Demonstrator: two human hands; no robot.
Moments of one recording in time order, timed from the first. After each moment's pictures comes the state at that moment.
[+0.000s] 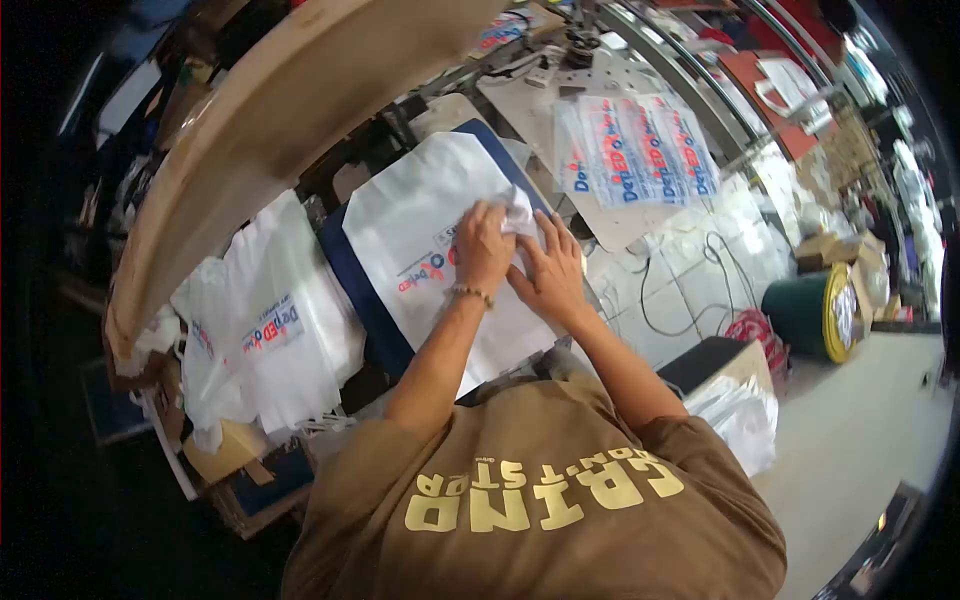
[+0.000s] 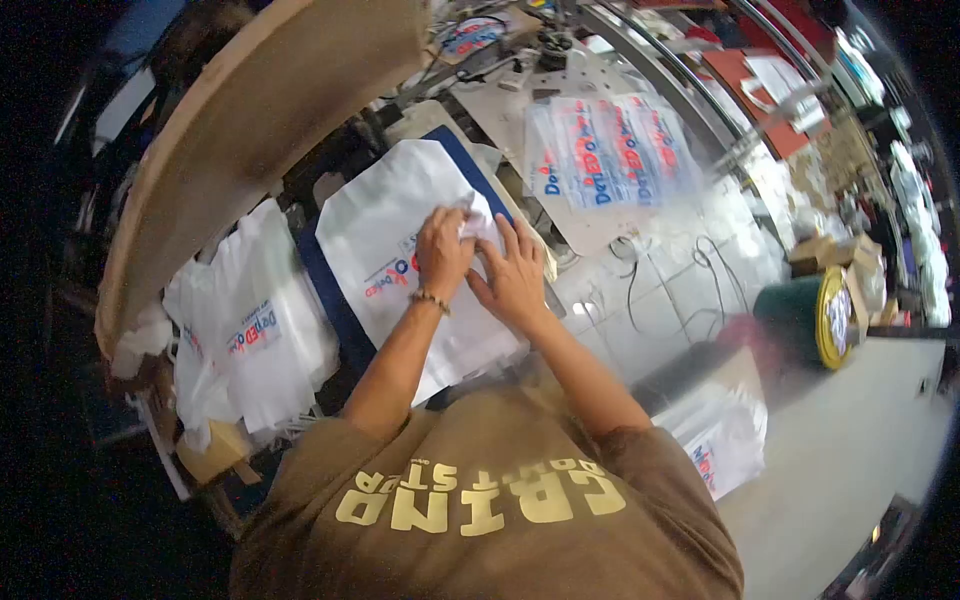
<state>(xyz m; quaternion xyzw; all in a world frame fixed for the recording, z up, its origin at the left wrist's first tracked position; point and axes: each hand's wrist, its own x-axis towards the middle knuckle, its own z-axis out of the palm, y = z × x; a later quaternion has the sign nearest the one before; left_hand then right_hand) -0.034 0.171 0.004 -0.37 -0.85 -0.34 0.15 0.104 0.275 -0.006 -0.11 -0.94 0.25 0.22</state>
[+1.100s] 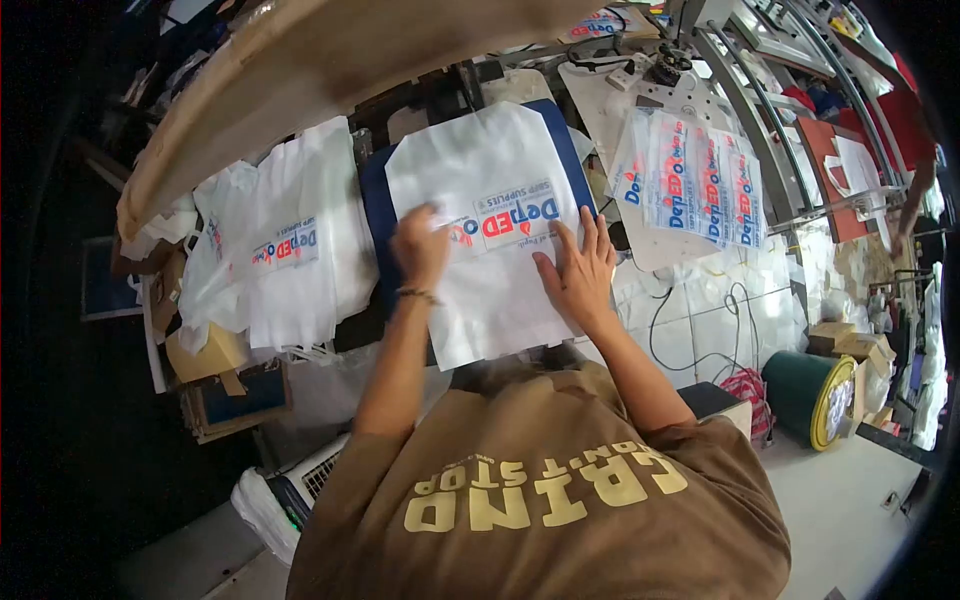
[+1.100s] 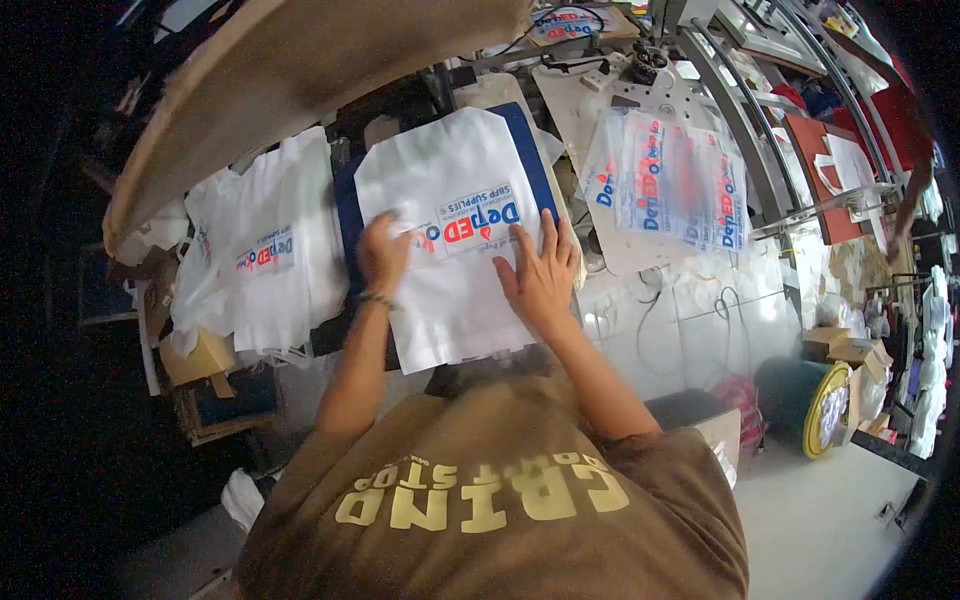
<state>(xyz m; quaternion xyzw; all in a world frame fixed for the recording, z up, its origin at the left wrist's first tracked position) -0.028 0.046 -0.010 -0.08 -0.93 -0.30 0.19 0.104 0.276 -0.006 -0.08 -0.95 0.24 0.20</state>
